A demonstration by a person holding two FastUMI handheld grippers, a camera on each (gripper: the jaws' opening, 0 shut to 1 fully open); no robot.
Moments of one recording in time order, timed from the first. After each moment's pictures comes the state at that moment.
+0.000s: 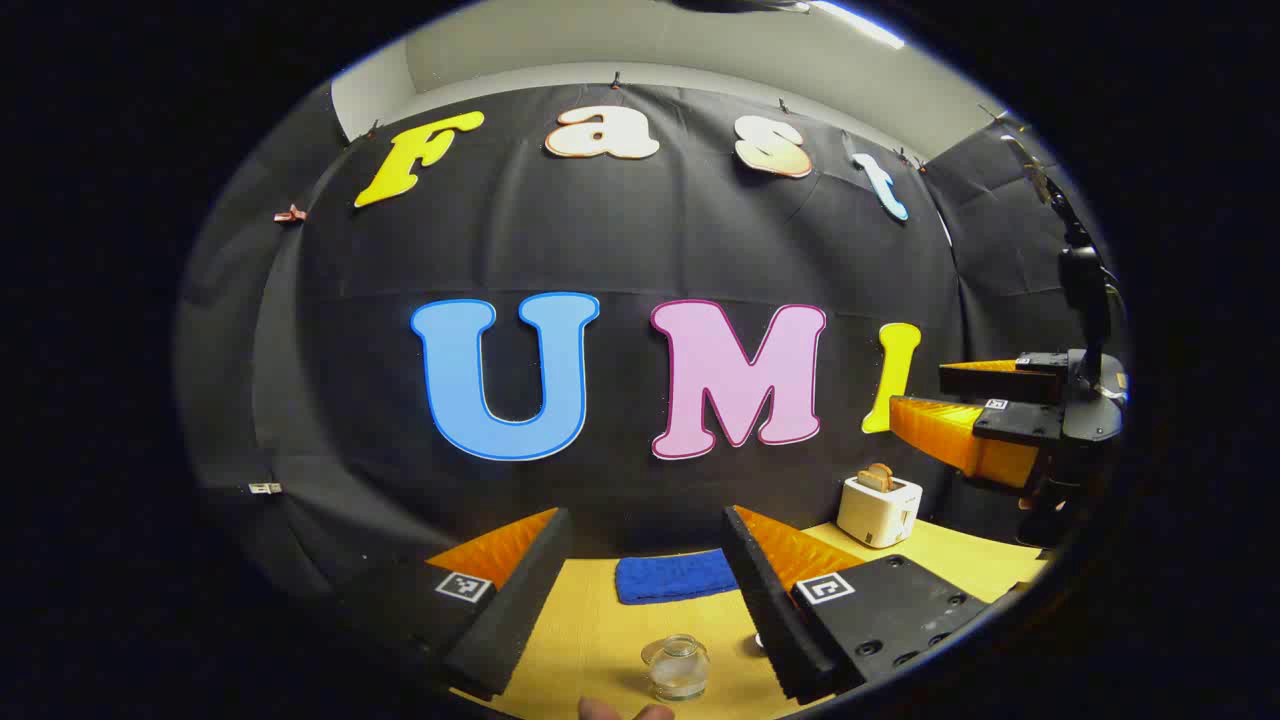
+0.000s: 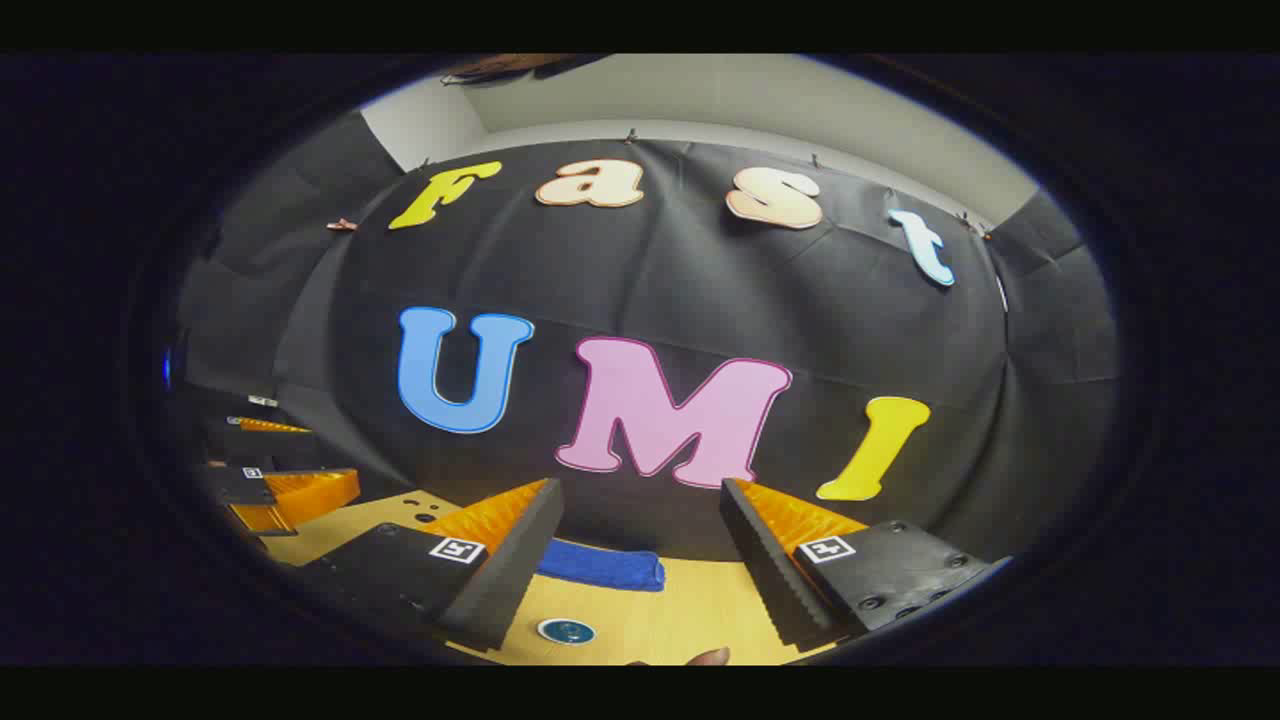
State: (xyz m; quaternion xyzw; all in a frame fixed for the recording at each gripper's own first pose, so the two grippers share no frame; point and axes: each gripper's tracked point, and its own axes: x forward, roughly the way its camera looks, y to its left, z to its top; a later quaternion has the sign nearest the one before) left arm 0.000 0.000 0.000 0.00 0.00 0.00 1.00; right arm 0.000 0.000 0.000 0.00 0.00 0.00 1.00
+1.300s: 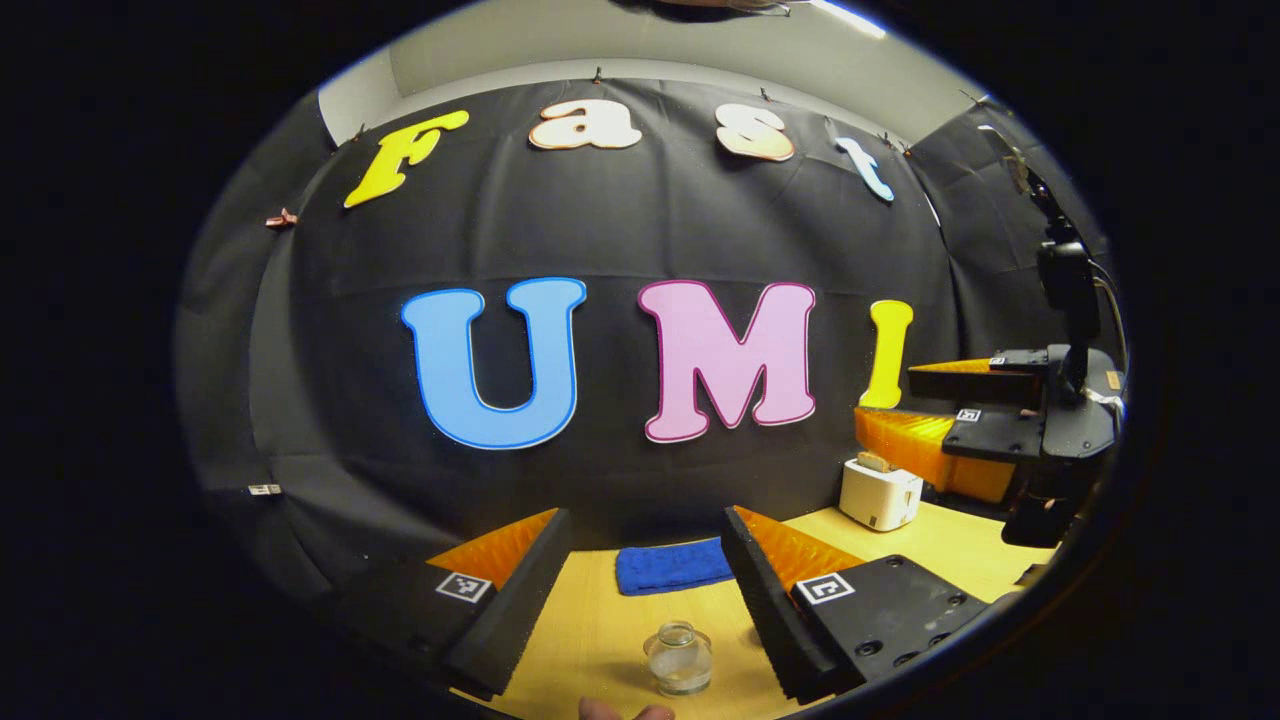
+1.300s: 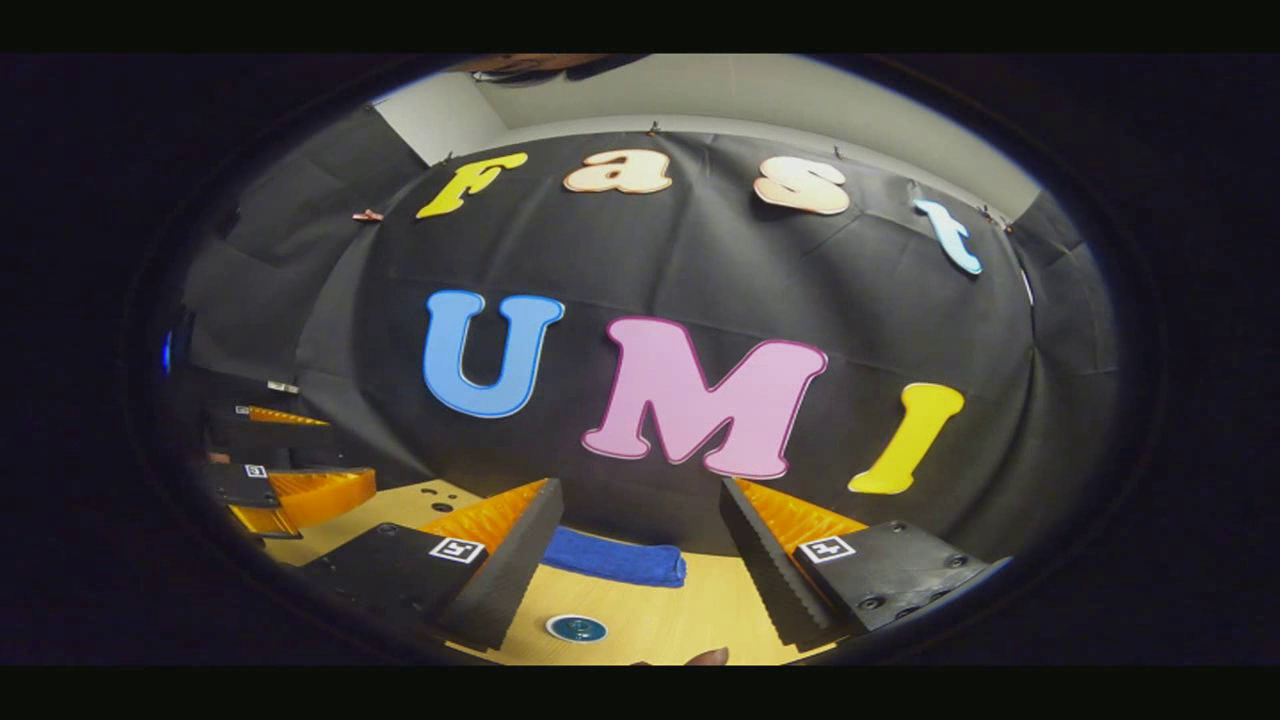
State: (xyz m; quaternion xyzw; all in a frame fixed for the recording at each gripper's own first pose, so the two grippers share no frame) left arm 0.002 -0.011 -0.040 0.02 0.02 -0.01 1.00; right arm 0.009 0.025 -0.053 0.00 0.02 0.04 1.00
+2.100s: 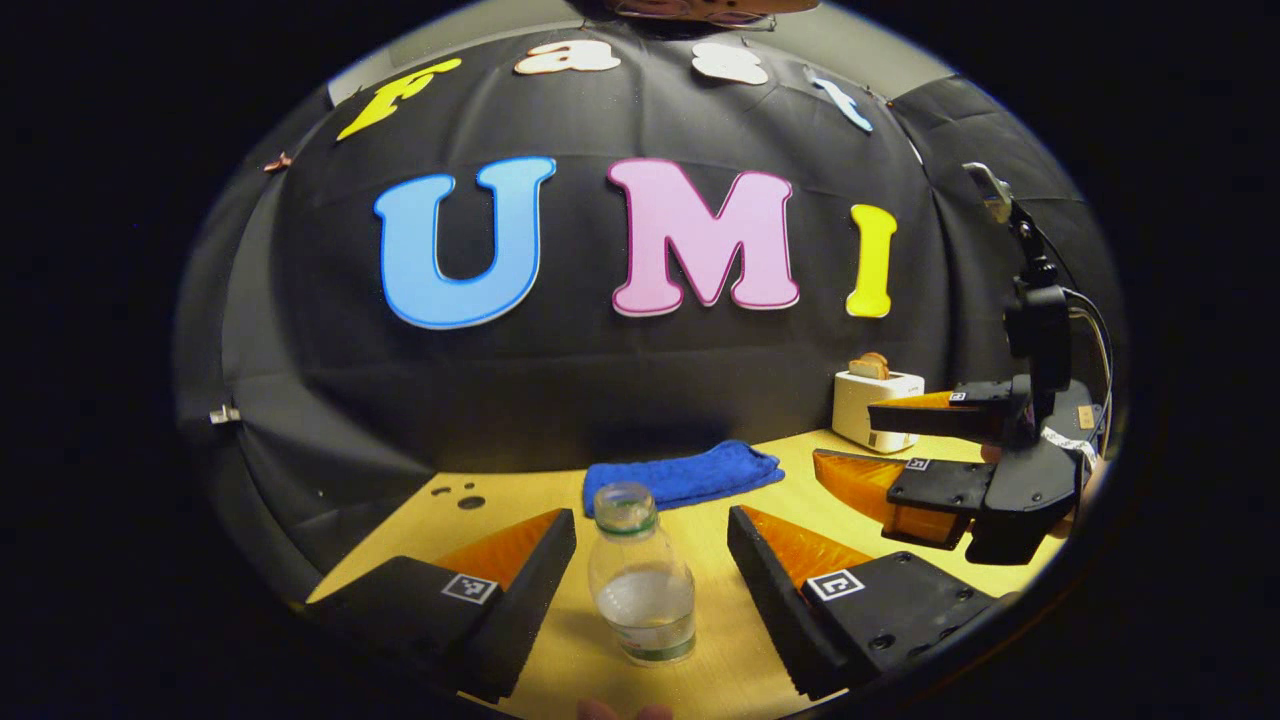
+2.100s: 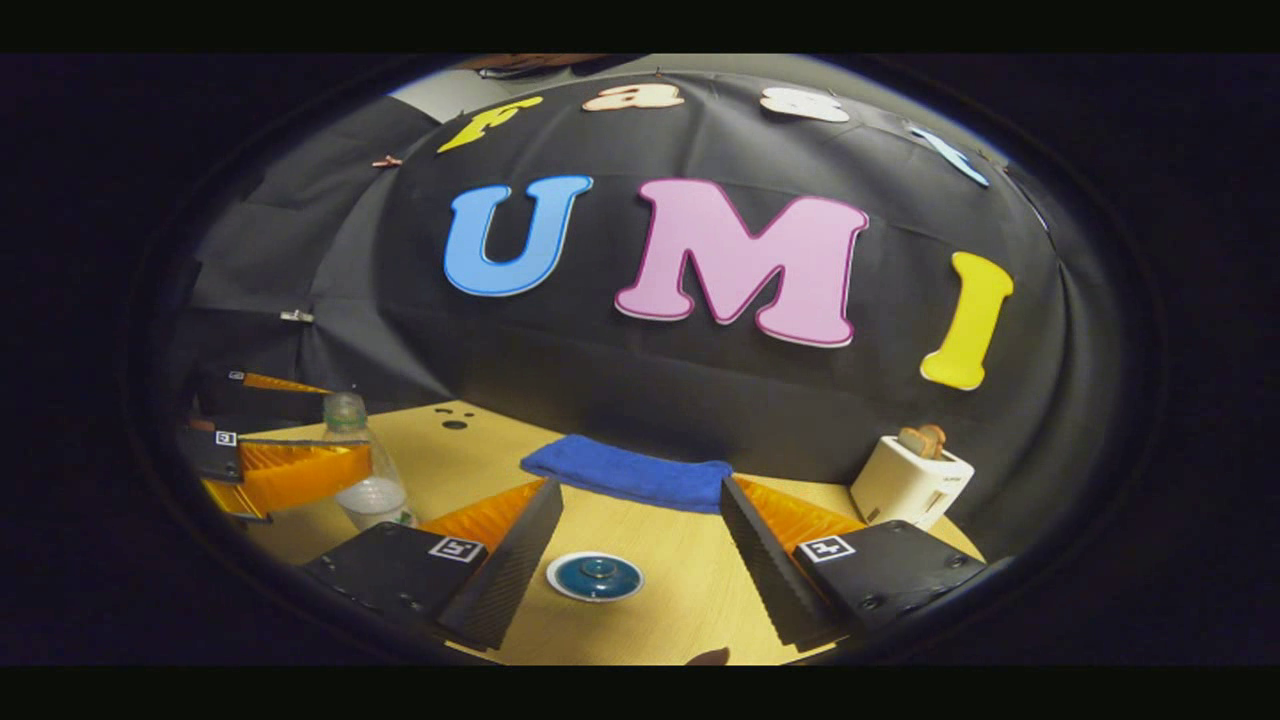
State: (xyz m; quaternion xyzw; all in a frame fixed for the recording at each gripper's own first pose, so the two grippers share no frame) left arm 0.031 -0.036 -0.228 0.01 0.09 -0.02 1.00; right arm 0.024 0.056 -0.277 0.02 0.11 0.09 0.99
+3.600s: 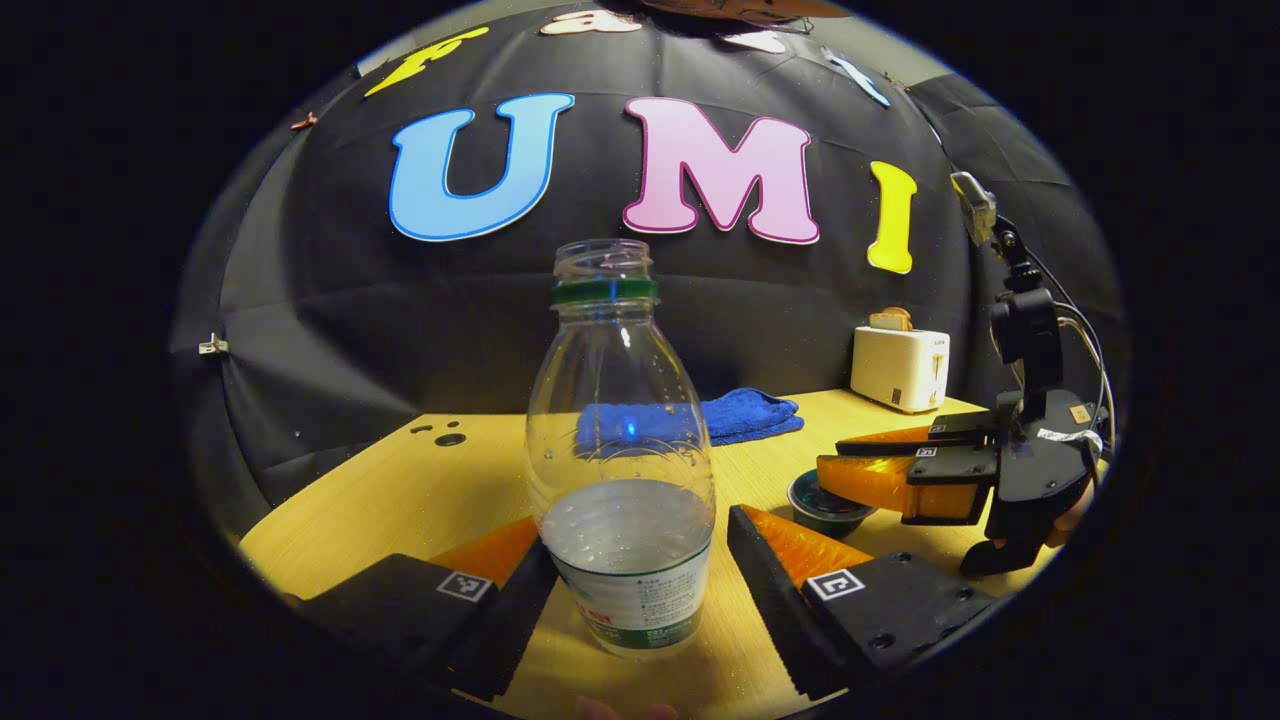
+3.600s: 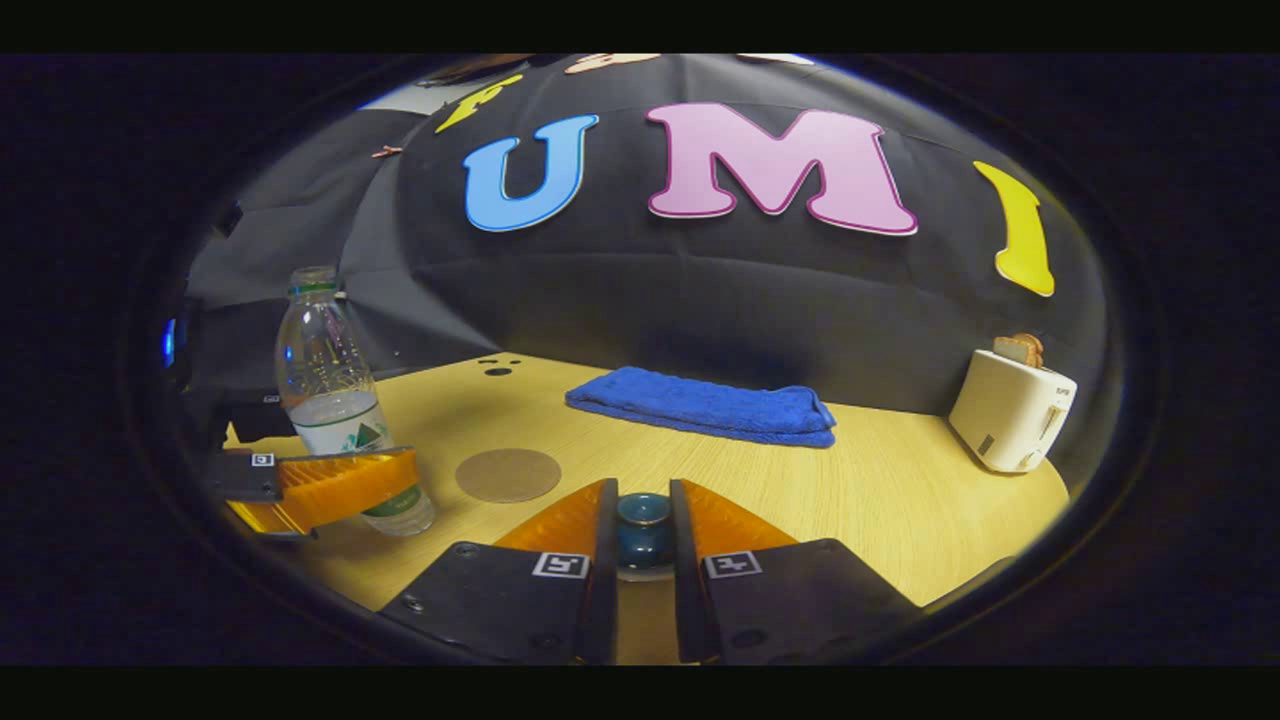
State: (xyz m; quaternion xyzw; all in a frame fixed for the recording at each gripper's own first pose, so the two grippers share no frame) left arm 0.056 -0.049 -0.325 -0.01 0.12 0.00 0.99; right arm 0.035 0.096 -0.376 0.08 0.18 0.17 0.97
